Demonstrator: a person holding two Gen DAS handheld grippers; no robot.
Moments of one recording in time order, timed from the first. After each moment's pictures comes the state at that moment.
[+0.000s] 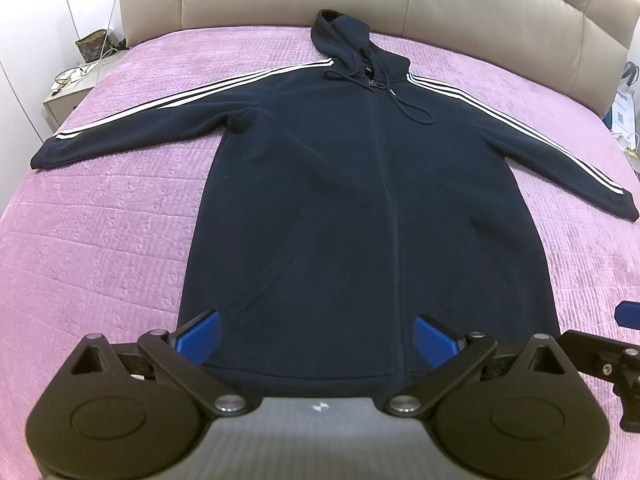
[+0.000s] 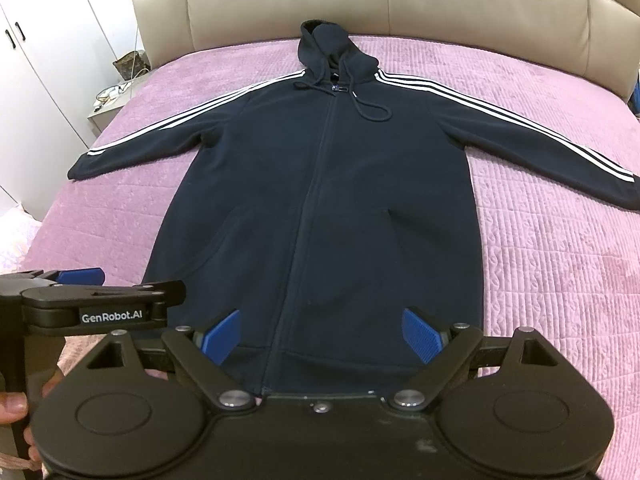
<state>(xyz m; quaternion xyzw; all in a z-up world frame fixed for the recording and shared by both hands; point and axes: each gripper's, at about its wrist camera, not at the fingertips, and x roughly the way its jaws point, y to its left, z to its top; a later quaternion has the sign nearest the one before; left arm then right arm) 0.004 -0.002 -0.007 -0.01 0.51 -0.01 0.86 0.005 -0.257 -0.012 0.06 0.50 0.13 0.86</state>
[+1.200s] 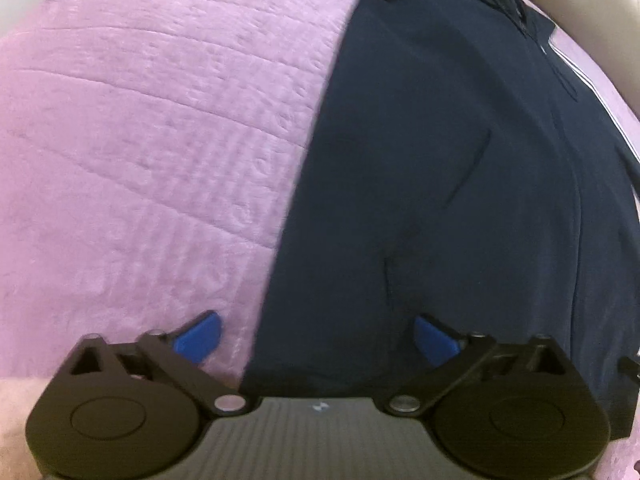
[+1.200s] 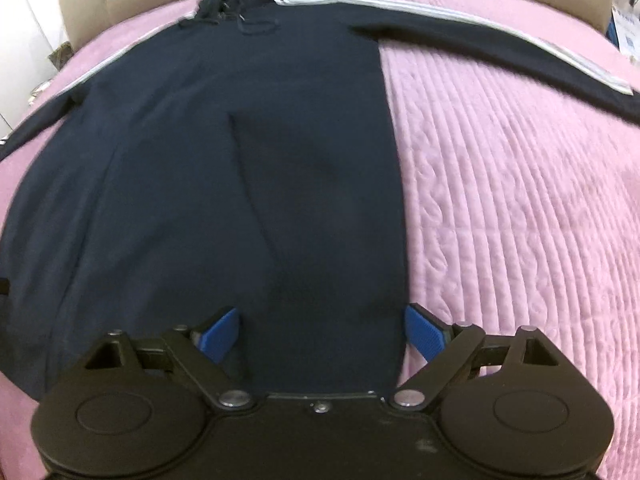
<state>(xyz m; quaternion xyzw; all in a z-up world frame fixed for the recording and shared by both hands) 0.050 0.146 -0.175 -0.13 0.61 0.04 0.78 0.044 -0.354 -0.210 0.10 0.51 0.08 0.85</state>
